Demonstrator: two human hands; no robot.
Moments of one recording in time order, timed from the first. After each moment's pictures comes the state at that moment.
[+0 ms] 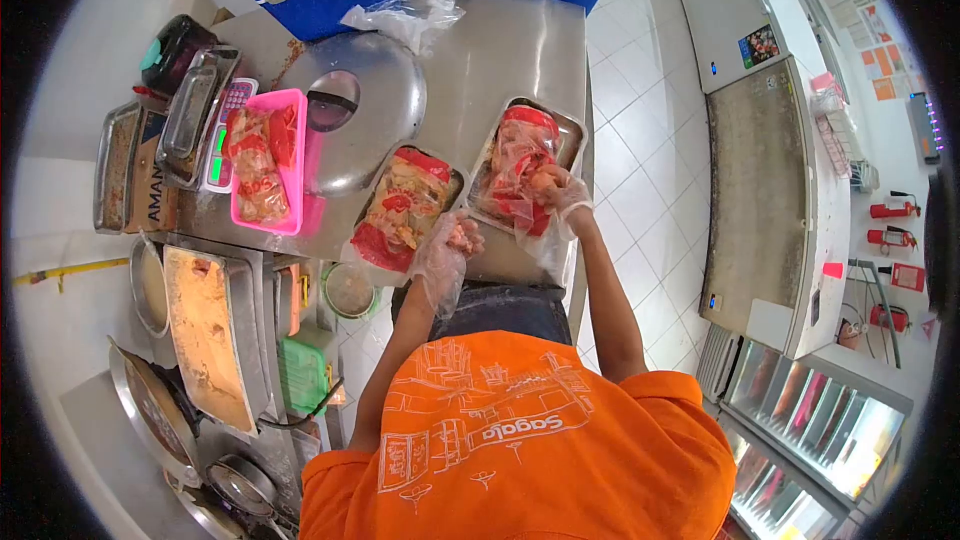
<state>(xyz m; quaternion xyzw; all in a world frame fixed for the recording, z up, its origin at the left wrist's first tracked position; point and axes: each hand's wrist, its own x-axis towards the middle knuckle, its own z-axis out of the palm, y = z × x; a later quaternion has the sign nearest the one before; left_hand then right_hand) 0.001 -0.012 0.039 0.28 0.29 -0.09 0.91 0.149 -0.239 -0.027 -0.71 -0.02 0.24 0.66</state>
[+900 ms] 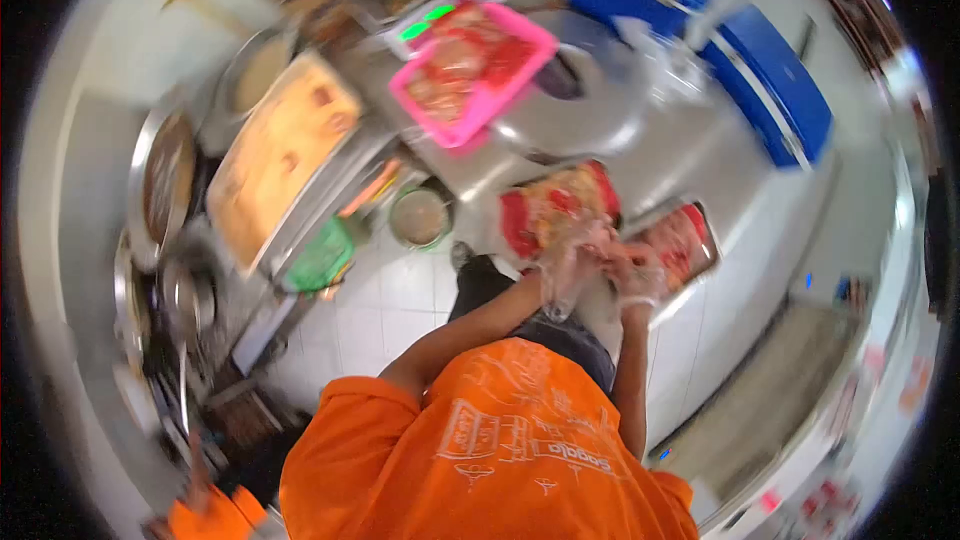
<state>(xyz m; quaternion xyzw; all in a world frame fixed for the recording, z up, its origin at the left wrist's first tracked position) 0.006 0.020 0.052 0.11 0.16 0.16 0.97 0.086 -0.107 0.028 -0.87 -0.24 0.07 0.42</state>
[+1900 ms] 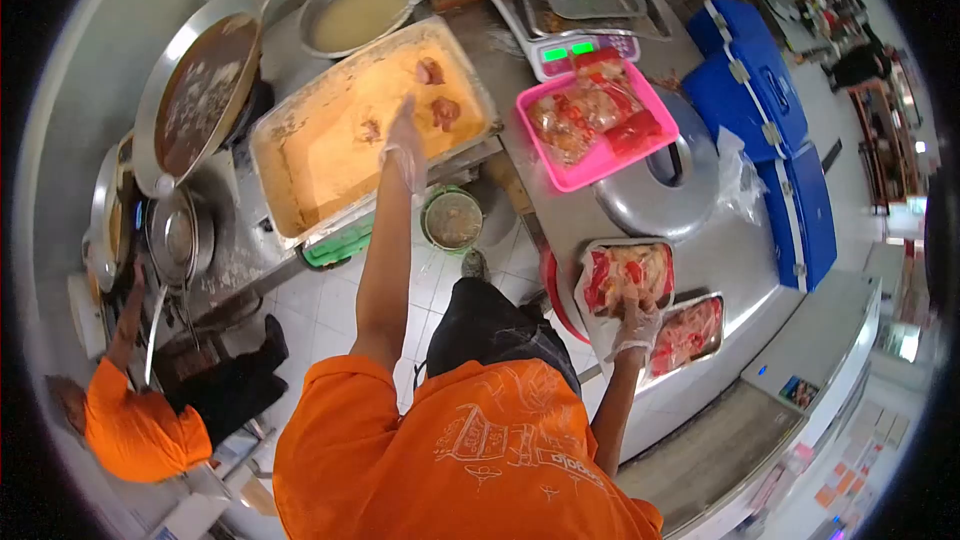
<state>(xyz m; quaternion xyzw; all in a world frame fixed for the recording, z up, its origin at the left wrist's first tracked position) -0.261 0.435 0.072 0.18 0.59 0.43 0.66 -0.026 0.043 0.075 -0.73 -0.11 0.28 0.61</state>
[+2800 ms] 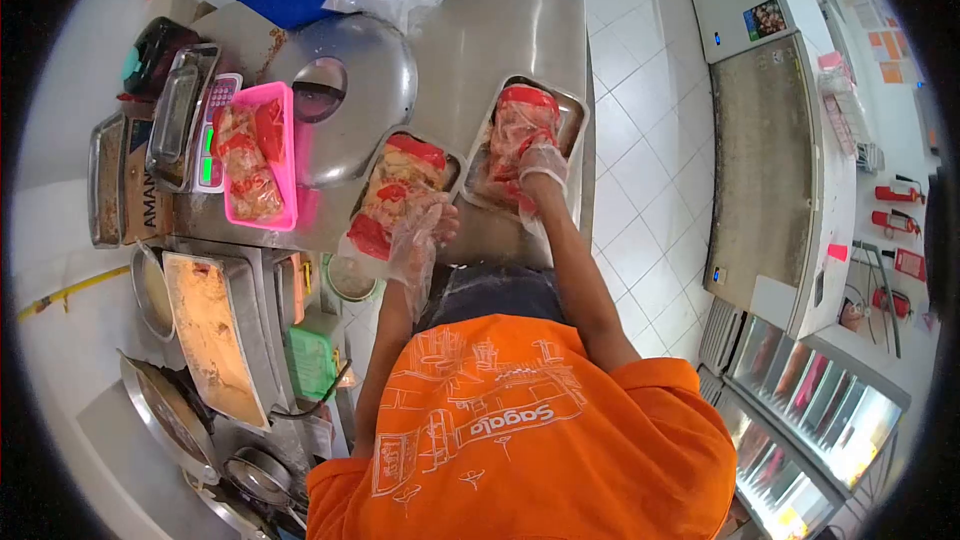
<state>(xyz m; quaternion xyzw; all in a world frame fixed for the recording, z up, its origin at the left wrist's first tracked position) 0.009 0.017 0.071 0.48 0.27 -0.06 0.83 0.176 -0.172 -0.028 -0.98 0.02 0.17 0.11</state>
